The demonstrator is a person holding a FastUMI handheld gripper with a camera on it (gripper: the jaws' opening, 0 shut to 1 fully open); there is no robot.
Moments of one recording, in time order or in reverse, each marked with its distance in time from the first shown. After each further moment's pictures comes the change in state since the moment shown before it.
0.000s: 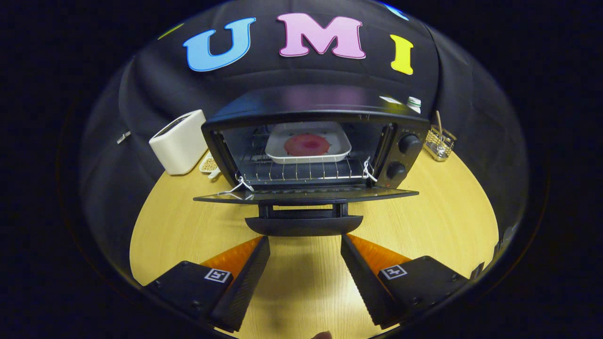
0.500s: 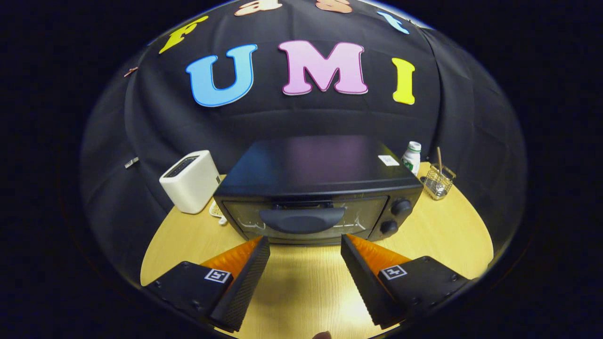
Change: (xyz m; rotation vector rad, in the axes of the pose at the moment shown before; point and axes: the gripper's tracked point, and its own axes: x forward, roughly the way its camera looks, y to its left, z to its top) arm -0.049 -0.002 0.088 0.000 -0.213 0.040
